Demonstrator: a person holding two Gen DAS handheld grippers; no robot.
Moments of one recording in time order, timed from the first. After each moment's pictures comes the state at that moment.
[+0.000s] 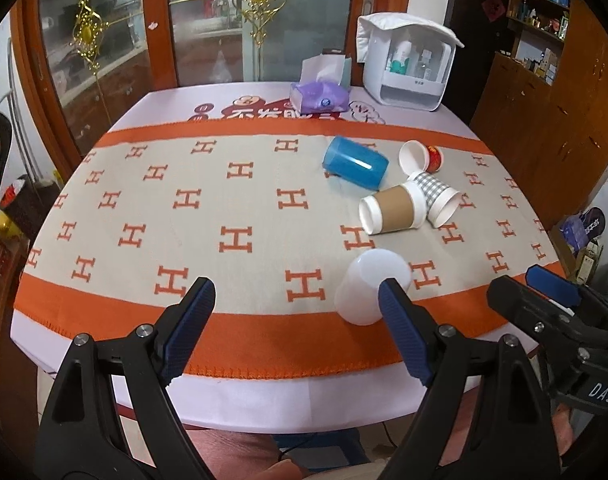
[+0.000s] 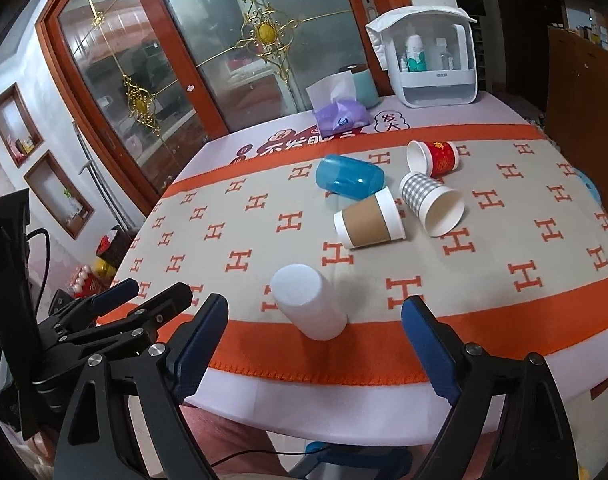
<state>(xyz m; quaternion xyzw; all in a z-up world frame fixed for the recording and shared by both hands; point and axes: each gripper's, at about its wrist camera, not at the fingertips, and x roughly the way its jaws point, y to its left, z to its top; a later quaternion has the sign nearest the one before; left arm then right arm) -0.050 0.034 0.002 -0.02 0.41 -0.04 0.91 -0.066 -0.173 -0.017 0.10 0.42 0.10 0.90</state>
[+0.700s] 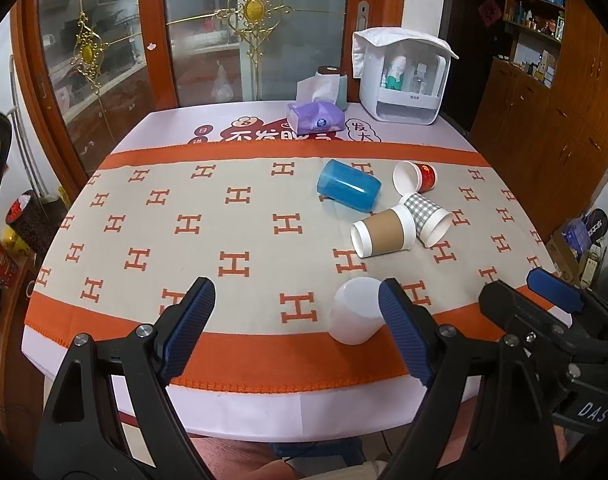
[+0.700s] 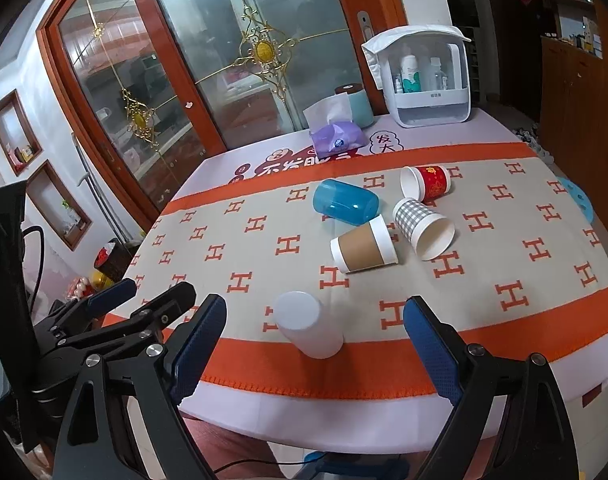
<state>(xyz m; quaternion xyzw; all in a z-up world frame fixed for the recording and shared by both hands) -0.045 0.016 0.035 -0.01 0.40 -0.03 0.92 -0.064 -0.176 0.018 0.10 0.39 0.09 0.91</state>
